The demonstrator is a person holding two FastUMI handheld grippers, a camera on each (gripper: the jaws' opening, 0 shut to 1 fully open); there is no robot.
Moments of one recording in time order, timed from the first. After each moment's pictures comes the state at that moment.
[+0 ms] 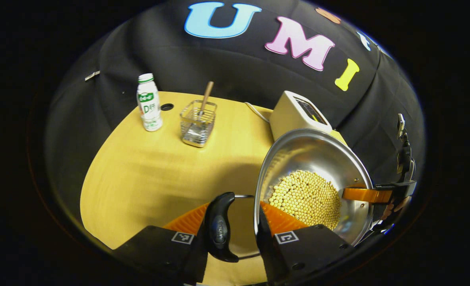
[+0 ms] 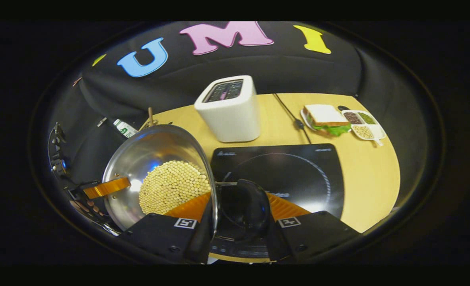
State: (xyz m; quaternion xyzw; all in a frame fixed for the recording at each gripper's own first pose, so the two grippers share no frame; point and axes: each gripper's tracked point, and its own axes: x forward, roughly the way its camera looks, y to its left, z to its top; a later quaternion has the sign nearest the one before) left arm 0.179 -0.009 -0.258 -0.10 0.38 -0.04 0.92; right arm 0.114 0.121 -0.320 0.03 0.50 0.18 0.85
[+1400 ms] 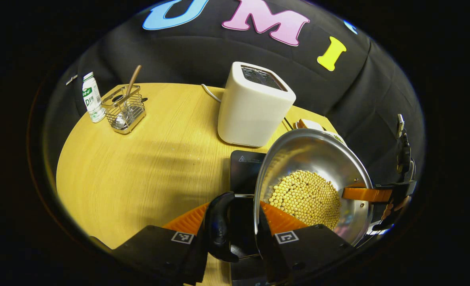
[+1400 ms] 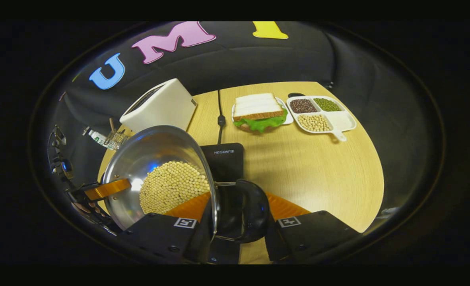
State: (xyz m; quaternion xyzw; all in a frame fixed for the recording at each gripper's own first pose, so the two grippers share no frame) left arm 0.225 -0.173 -0.315 -0.09 0.40 -0.06 0.91; right arm 0.175 -0.034 -0.378 0.05 0.52 0.15 0.84
